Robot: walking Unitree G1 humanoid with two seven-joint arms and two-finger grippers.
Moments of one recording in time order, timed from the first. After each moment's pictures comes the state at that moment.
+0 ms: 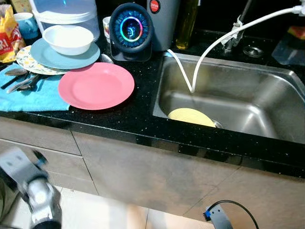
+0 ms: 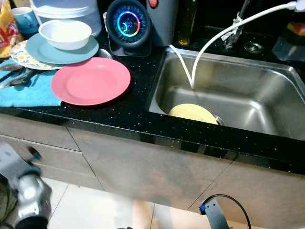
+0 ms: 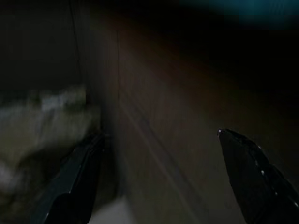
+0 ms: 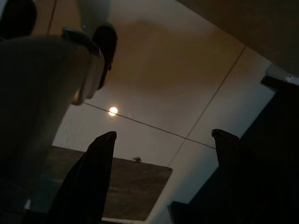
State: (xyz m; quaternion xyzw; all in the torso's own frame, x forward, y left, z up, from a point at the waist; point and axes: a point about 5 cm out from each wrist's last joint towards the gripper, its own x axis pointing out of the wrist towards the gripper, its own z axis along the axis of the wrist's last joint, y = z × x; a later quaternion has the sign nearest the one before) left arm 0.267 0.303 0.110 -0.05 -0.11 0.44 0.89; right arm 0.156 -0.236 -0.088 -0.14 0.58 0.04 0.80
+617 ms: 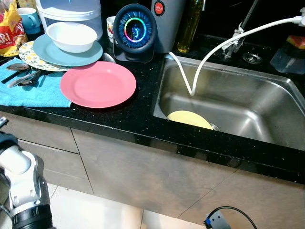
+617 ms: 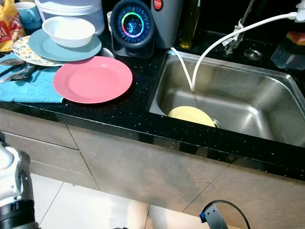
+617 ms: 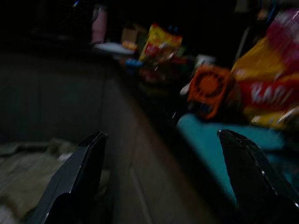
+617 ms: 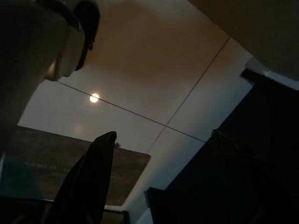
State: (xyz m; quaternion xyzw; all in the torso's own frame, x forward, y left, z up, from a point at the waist) left arm 0.258 0.300 0.215 -0.03 -0.25 0.48 0.84; right arm 0.145 -0.241 -0.091 -0.18 0.59 0.06 0.78
